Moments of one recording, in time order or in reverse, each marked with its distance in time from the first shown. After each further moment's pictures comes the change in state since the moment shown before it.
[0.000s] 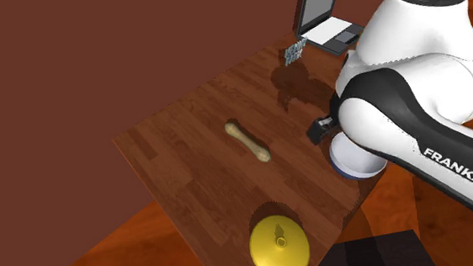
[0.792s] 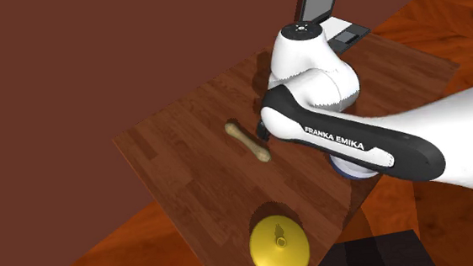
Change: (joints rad) arm 0.041 0.431 0.117 0.221 -0.097 0.166 0.068
